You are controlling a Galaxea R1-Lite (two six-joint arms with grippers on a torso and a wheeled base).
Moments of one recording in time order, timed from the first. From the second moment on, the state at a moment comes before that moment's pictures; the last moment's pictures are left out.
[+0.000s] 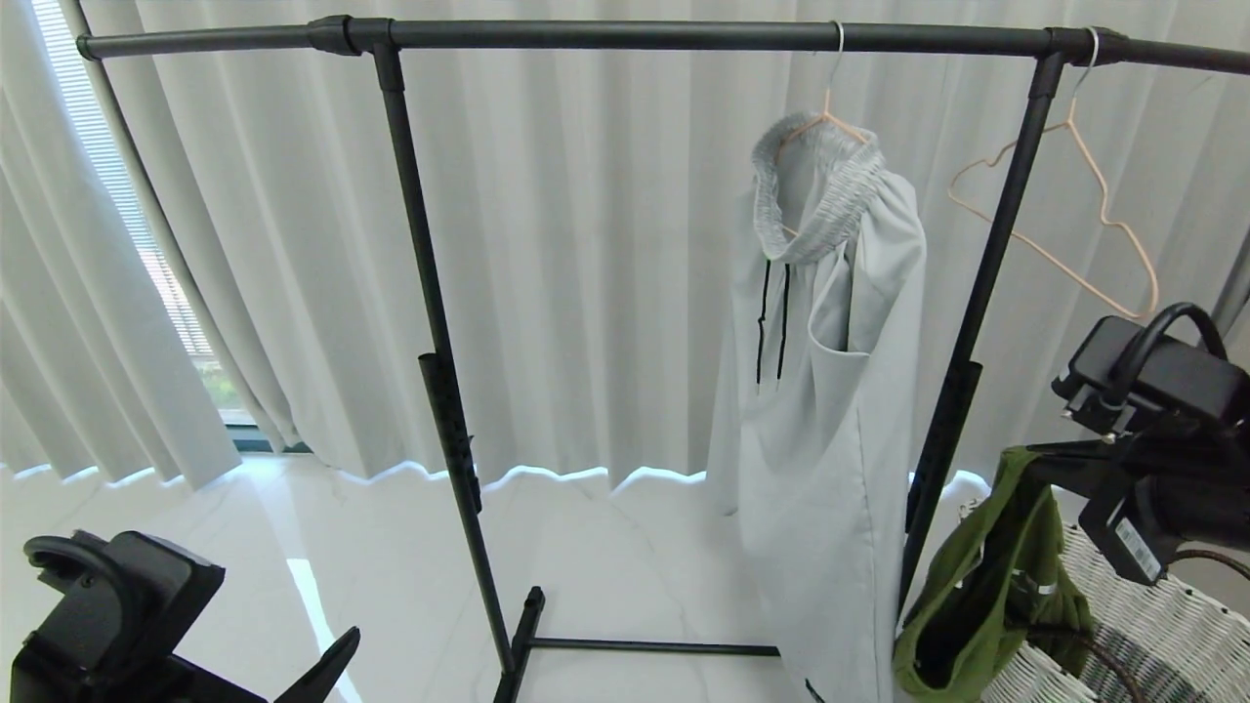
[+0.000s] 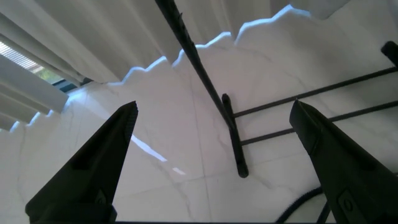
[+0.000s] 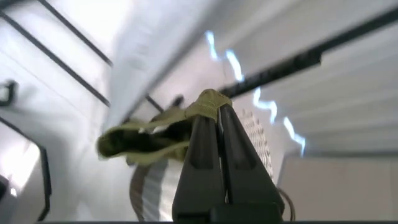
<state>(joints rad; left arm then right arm) -0.50 1.00 -0.19 -0.35 0.36 0.22 0.57 1.24 -0.87 0.15 -0.17 -0.45</state>
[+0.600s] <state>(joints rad) -0.67 1.03 -0.30 -0.35 0.10 0.19 0.83 1.29 -1.00 0.14 -0.17 -0.28</state>
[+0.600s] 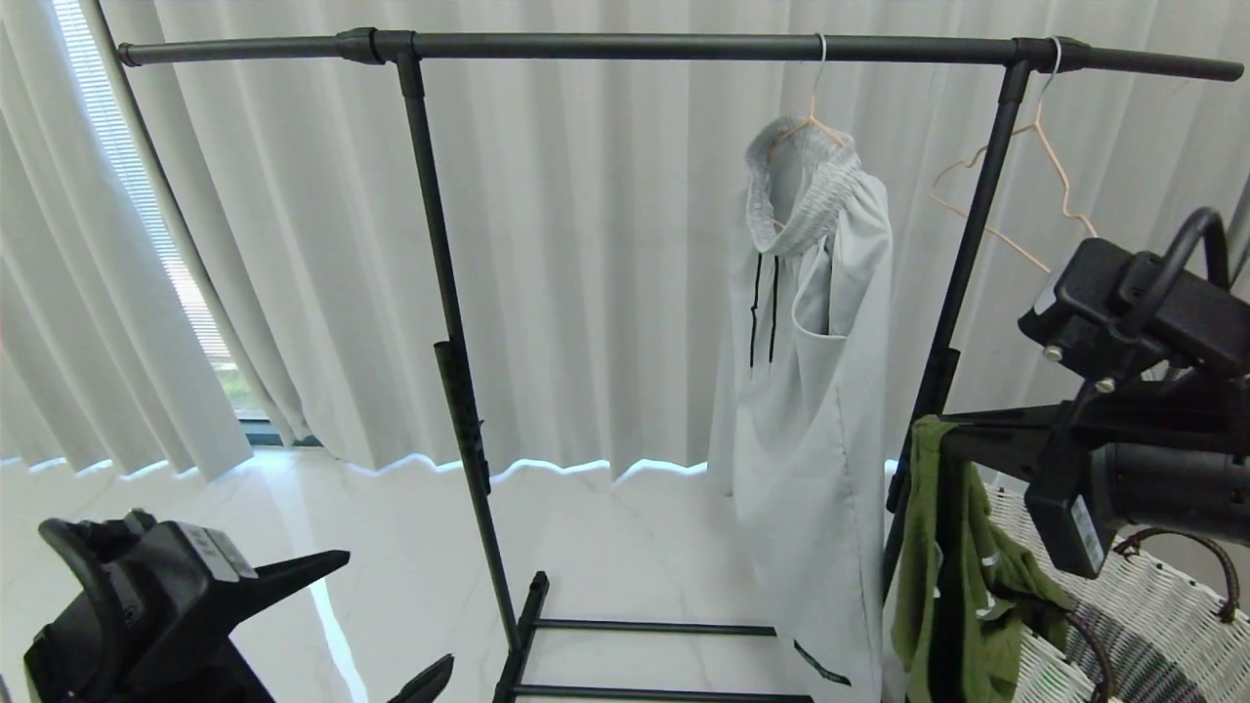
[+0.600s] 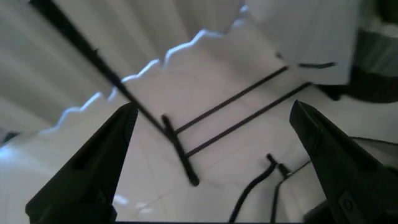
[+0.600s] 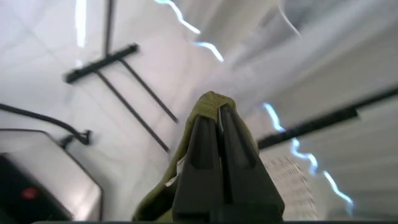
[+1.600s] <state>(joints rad) -1.00 1.77 -0.71 -0.67 0.01 -0.27 0.96 1.39 -1.11 0.05 -0.17 -0.16</state>
